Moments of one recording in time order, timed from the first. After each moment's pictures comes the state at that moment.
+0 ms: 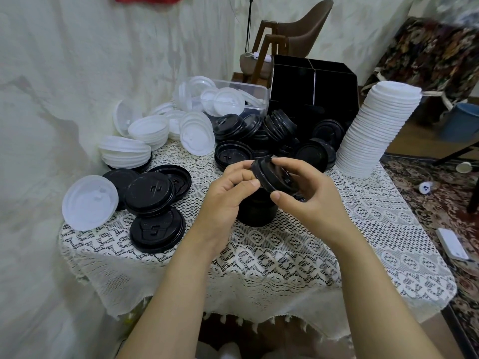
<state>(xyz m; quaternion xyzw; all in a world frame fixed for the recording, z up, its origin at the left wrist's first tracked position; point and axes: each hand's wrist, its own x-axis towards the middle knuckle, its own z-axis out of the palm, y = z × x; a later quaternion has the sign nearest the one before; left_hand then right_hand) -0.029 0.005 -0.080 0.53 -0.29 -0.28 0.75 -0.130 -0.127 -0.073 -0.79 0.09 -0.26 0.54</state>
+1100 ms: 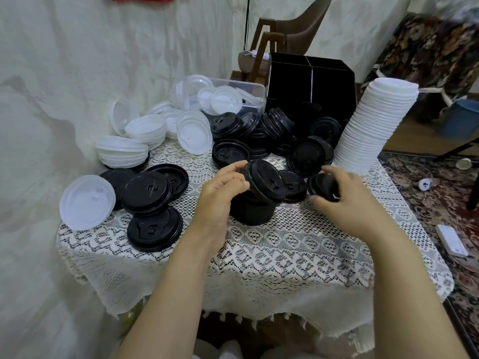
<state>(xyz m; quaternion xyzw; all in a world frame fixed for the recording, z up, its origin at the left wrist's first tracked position) -0.024 0.000 -0.089 0.54 -0.21 -0.26 0.77 -0.162 -0.170 -0.069 -0.89 0.36 -0.10 0.27</state>
